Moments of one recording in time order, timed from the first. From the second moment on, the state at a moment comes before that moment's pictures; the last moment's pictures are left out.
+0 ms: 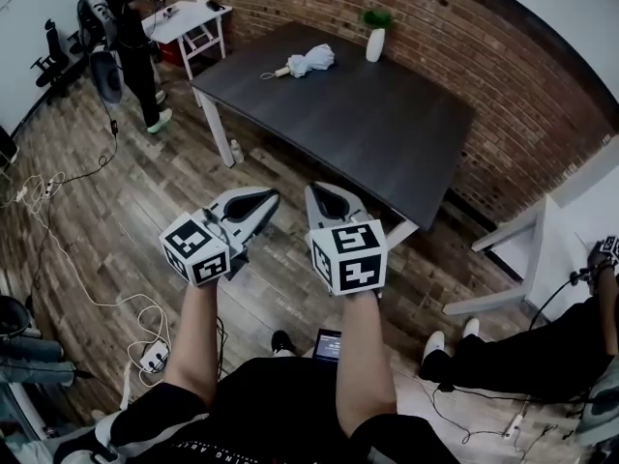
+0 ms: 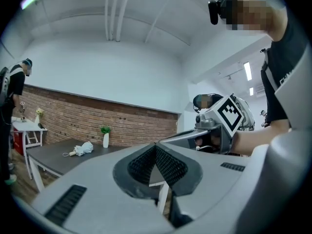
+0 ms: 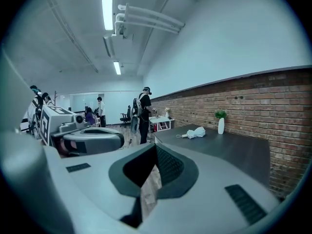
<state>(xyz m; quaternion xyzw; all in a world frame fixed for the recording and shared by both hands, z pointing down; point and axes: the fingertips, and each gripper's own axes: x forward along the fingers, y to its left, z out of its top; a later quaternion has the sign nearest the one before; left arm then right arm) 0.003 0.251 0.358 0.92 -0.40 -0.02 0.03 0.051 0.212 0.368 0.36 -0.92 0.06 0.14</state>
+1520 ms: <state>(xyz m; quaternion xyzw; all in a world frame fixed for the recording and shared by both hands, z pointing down) -0.082 -0.062 0.380 0.89 -0.44 0.01 0.05 -0.025 -0.124 0.389 0.30 -0.94 0.11 0.12</state>
